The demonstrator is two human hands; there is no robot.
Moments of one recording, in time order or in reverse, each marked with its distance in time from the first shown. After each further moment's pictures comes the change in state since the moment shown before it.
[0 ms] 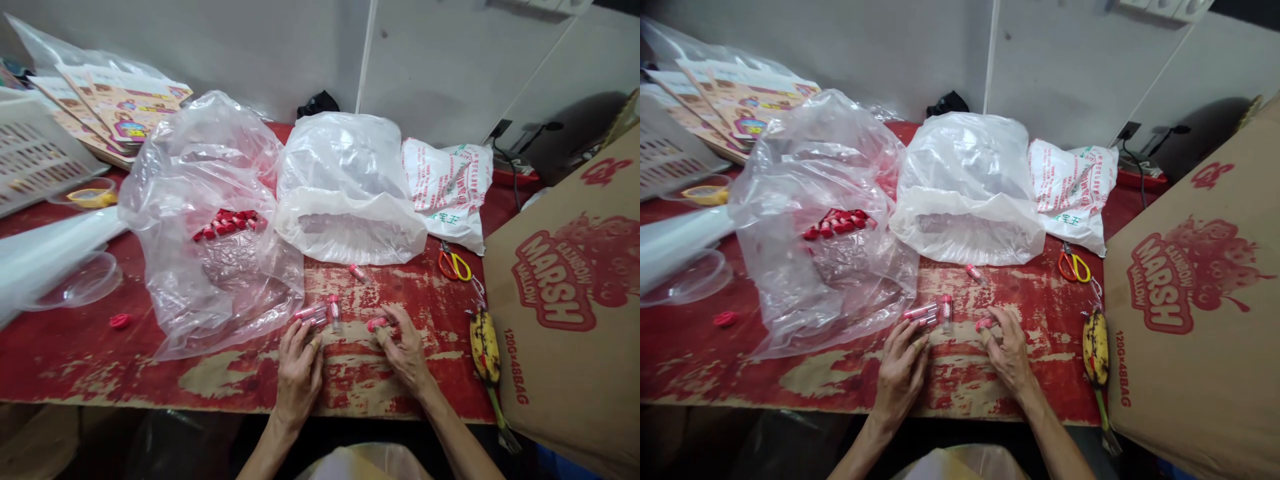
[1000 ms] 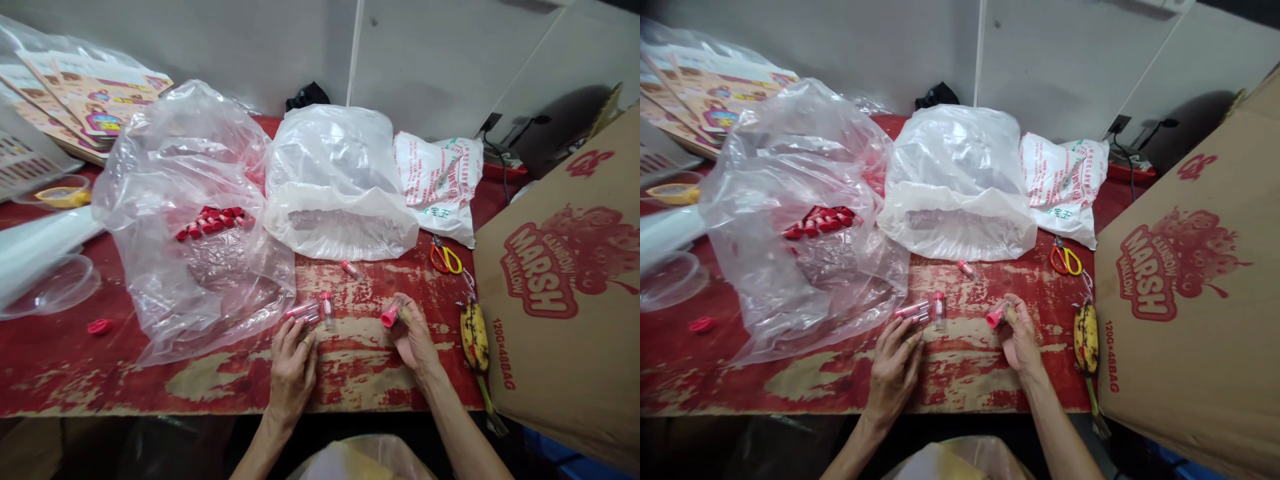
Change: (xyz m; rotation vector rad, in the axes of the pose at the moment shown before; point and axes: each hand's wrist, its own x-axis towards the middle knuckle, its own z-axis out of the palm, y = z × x) left_hand 0.001 -0.001 0.001 -0.007 -0.021 0.011; right_hand 0.007 0.013 -0.014 0.958 0.127 0.677
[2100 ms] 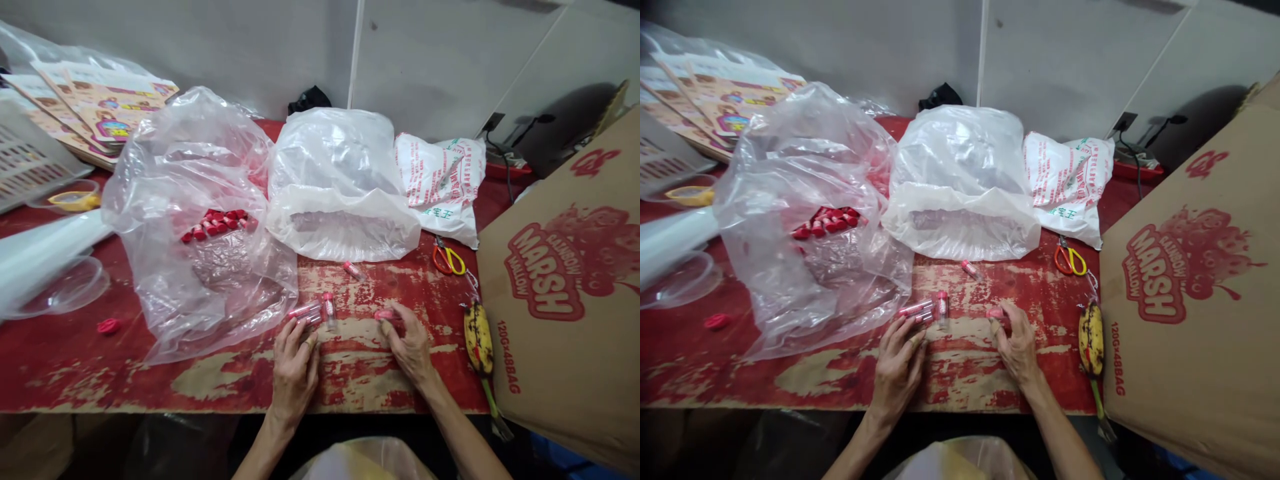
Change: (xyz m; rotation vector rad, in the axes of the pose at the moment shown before) left_hand 0.001 0.001 0.000 0.028 0.002 0.022; right_hand -0.005 0.017 -0.012 -1.096 0.009 -0.817
